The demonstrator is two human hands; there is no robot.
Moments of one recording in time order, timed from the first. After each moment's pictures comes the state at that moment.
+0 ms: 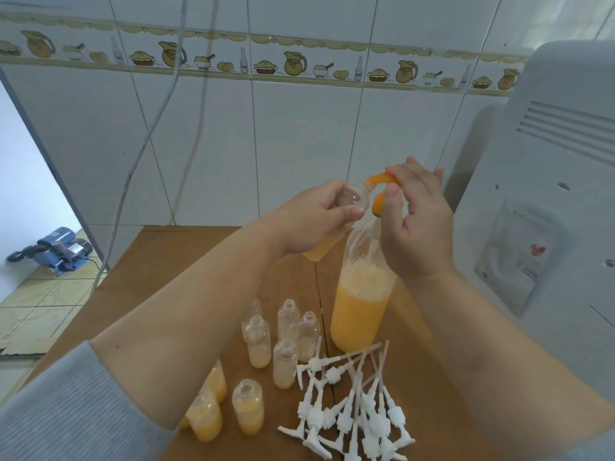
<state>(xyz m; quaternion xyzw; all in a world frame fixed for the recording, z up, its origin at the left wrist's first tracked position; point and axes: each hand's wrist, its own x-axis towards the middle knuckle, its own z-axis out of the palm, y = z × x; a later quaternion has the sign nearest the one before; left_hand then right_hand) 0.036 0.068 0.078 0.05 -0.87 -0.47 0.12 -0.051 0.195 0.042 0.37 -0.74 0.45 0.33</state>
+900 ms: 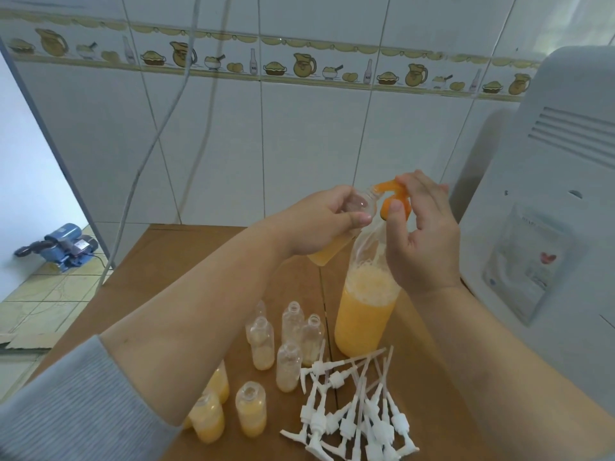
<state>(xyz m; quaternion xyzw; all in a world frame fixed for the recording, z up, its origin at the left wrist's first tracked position) 0.033 0.063 0.075 0.05 -0.88 -0.47 0.10 -0.049 0.197 0.034 0.37 -0.74 0.45 0.33</state>
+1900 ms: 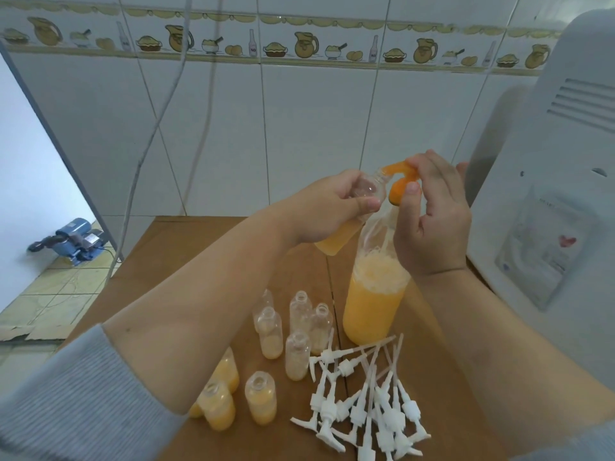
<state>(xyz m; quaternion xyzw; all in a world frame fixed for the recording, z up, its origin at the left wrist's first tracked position) 0.033 0.064 0.075 0.05 -0.88 -0.46 0.10 -0.061 0.188 0.025 0.37 -0.70 0.43 0.43</state>
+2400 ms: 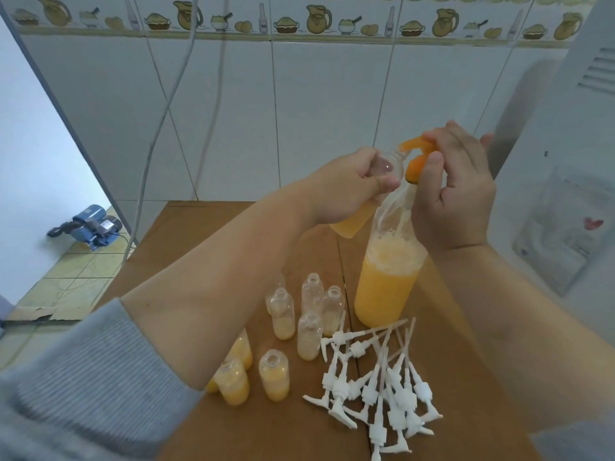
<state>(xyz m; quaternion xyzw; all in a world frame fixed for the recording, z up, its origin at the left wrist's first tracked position) 0.032 0.068 0.074 0.06 -0.89 -0.43 0.11 -0.061 0.188 0.029 0.36 -0.71 0.43 0.43</state>
